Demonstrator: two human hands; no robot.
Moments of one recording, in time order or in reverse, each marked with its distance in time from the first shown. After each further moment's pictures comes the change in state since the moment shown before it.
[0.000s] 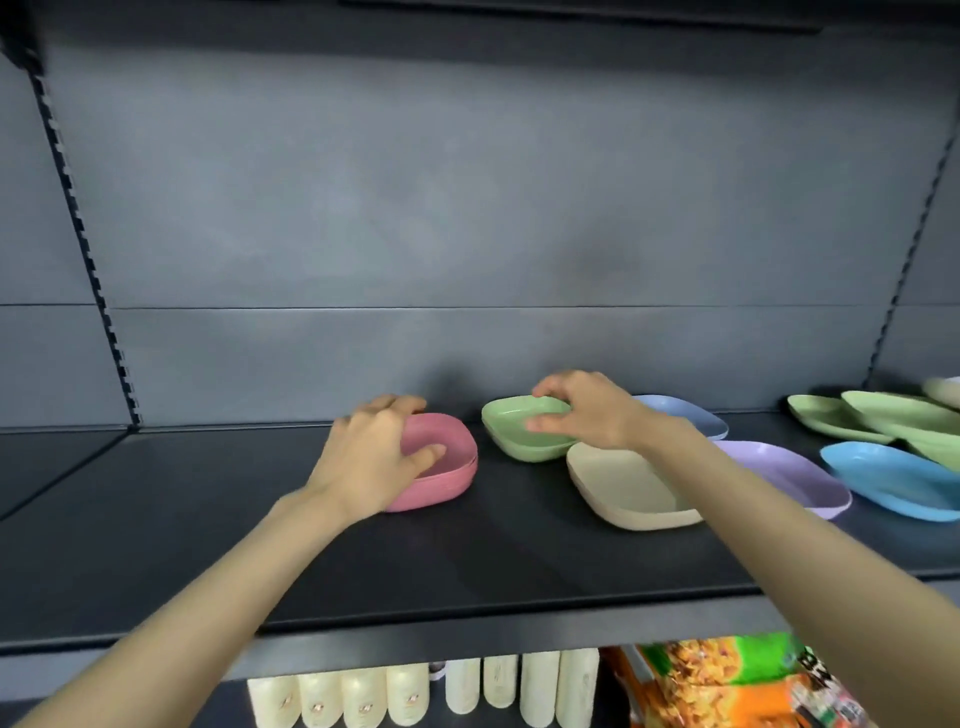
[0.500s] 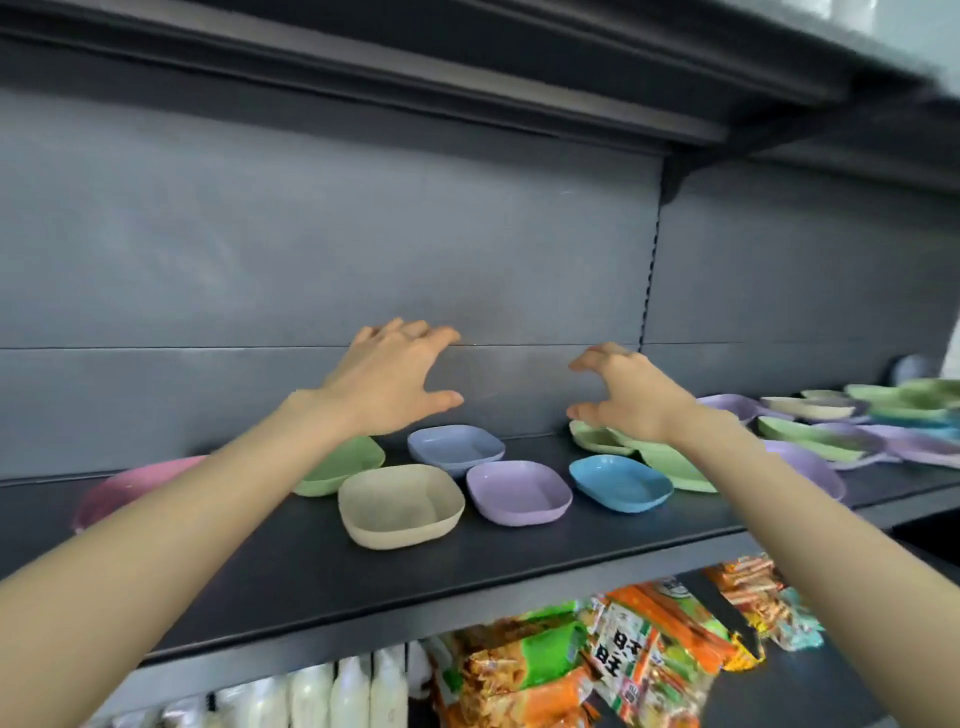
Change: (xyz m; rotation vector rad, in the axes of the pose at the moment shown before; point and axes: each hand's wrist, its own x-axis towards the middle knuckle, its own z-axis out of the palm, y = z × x) left_hand 0.048 0.249 -0.009 0.137 0.079 0.459; right_hand -0.170 0.140 -0.169 -0.312 0.256 0.223
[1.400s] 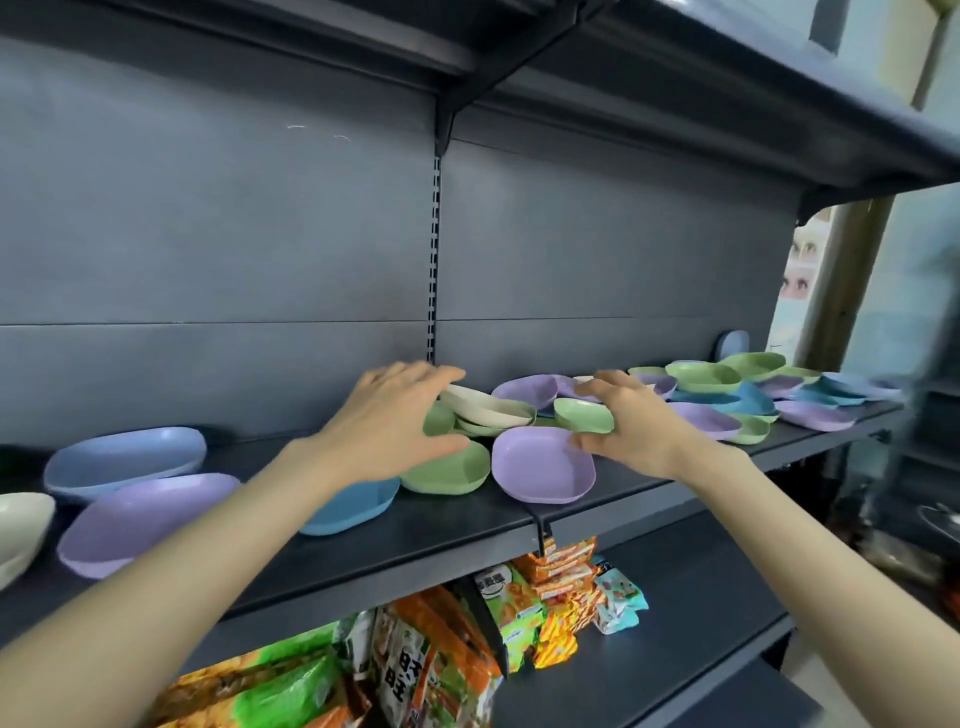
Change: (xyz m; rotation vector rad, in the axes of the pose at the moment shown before) left_hand 0.155 0.291 0.150 -0.233 -0.082 0.146; right_hand -0.079 0.345 -0.035 -0.028 -0.022 0.168
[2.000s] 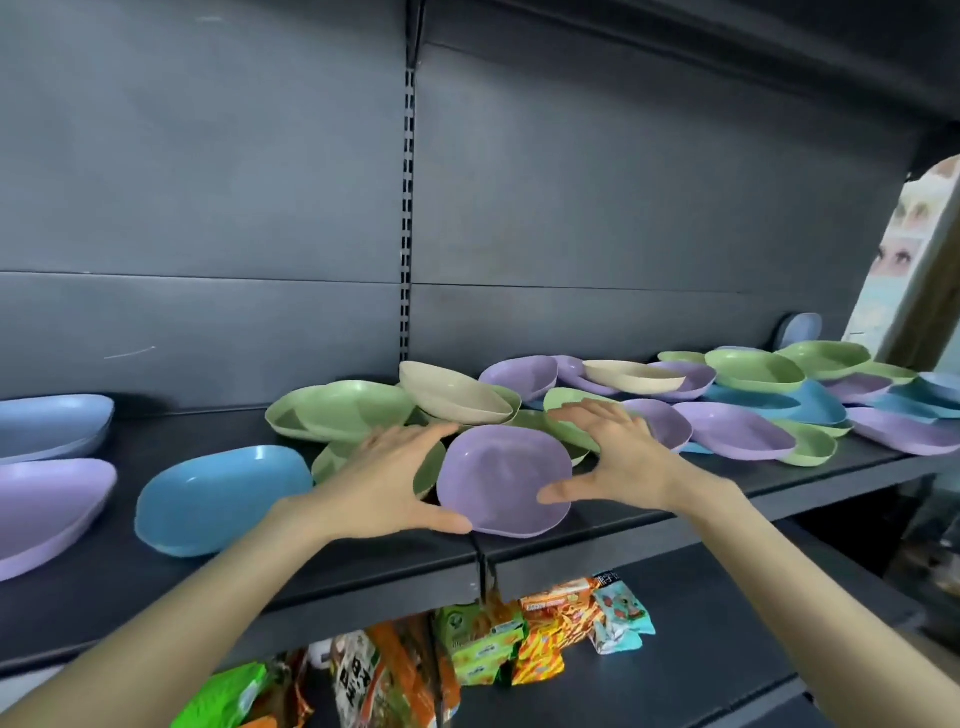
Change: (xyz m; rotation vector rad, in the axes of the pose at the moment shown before) left_hand 0.064 0.011 0.128 -0.275 -0.215 -0.126; right_hand 0.075 0.113 0.071 0.135 -0.146 -0.216
